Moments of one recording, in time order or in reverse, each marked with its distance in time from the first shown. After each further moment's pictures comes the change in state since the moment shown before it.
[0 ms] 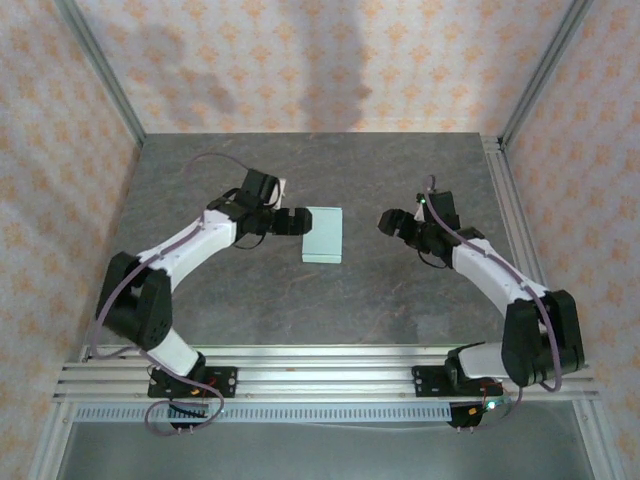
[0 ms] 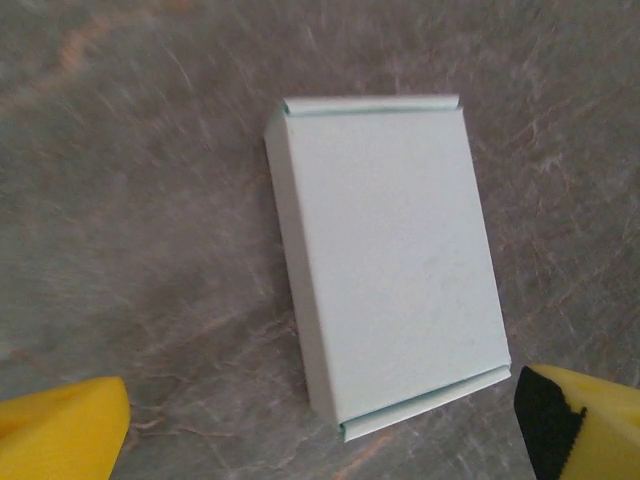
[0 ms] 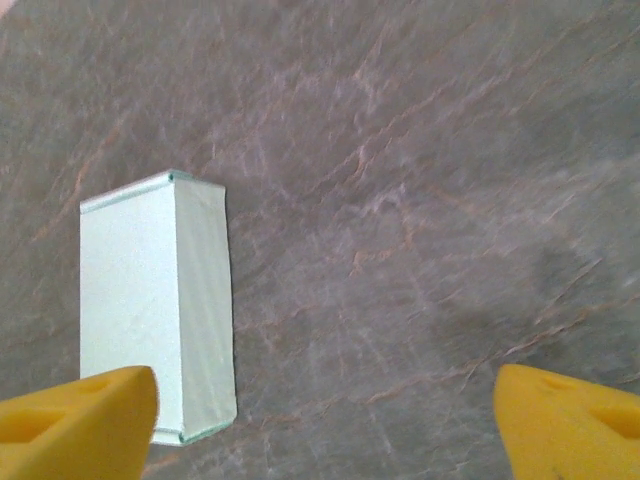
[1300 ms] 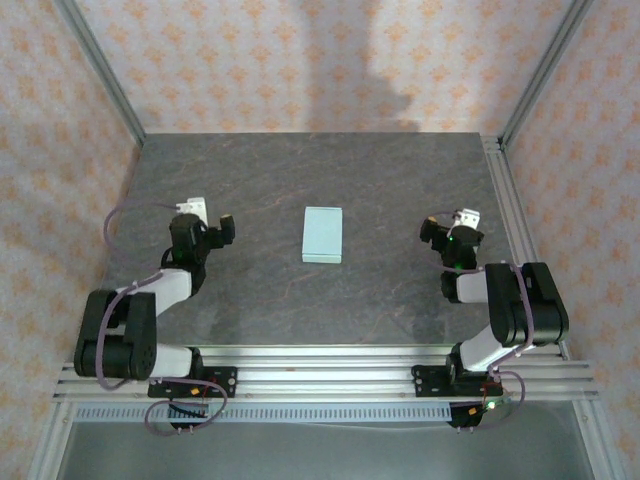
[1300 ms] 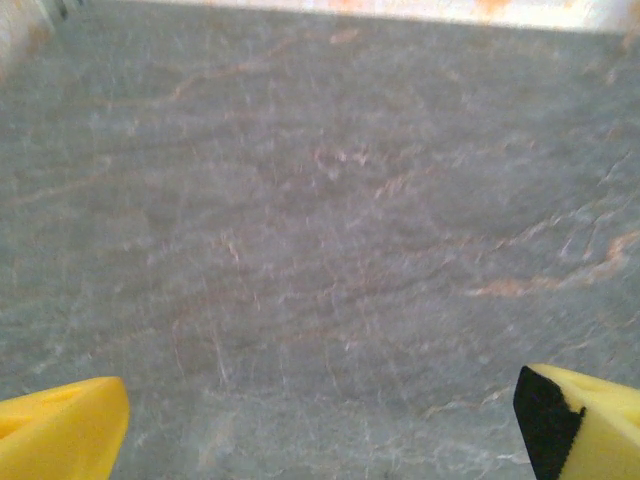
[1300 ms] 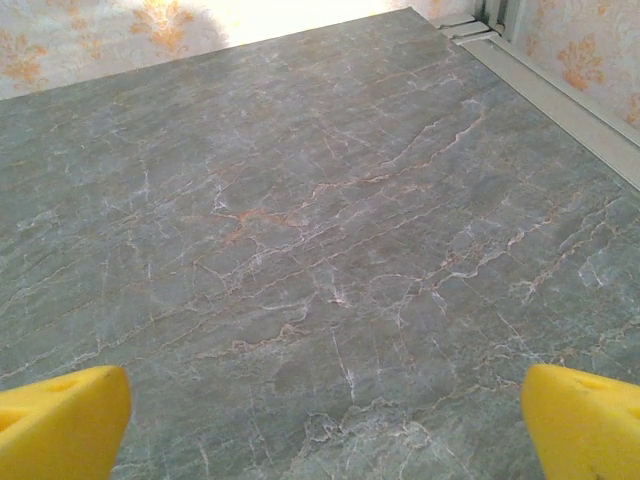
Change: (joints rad) left arm 0.410 -0.142 -0.669 0.943 -0.275 0.290; right arm -0.233 0.230 -0.467 1.122 0.351 -0.385
